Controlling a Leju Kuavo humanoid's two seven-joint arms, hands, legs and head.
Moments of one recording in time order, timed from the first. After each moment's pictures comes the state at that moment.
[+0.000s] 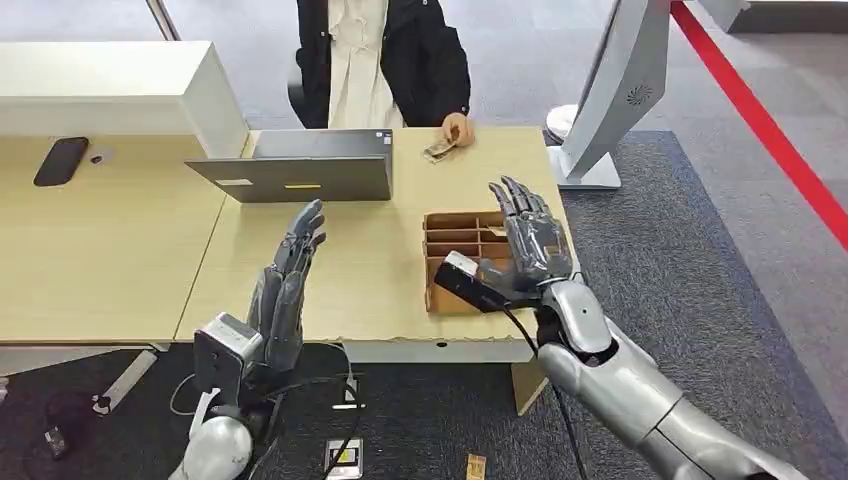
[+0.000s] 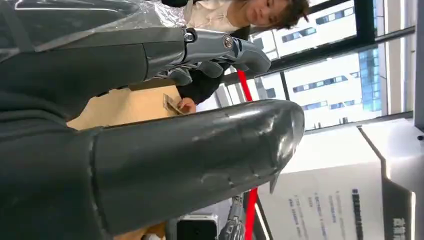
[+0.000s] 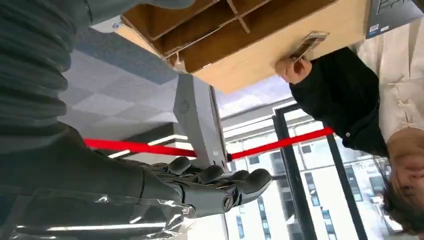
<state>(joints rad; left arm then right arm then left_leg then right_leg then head) -0.16 0.03 -0.78 -1.78 -0.01 0.20 -0.27 -0.68 -0.29 0.86 -1.16 0.93 -0.28 0.38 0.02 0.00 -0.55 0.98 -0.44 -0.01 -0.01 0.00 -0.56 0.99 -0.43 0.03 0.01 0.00</state>
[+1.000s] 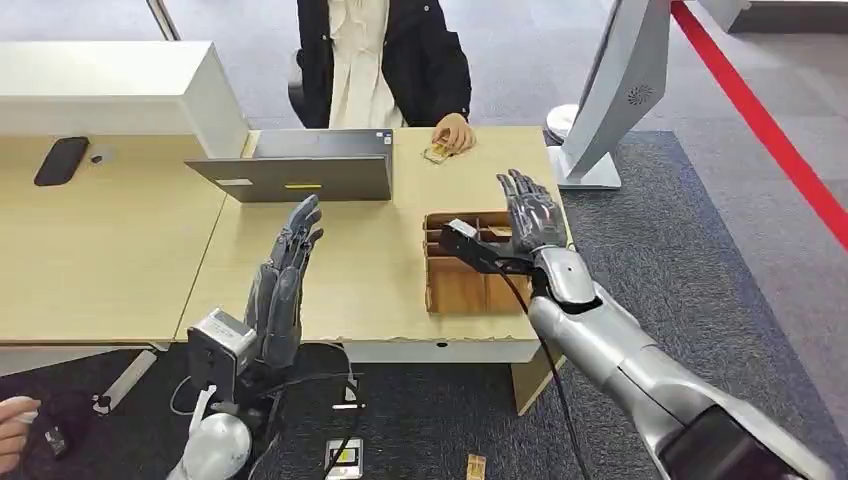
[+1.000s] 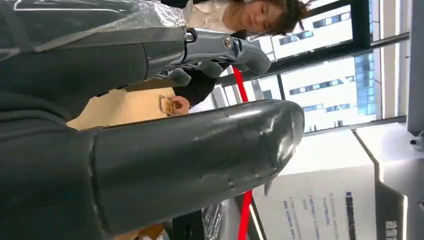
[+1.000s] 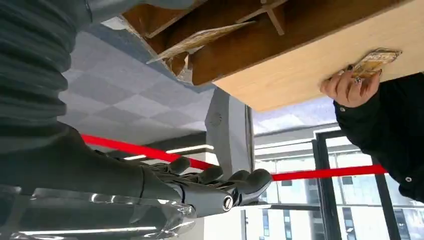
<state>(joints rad) -0.17 0.03 -0.78 -1.78 0.00 0.22 -0.28 -0.88 -0.15 0.92 -0.67 0.83 -0.27 0.32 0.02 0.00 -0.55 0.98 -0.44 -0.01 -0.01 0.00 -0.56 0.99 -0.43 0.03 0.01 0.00</state>
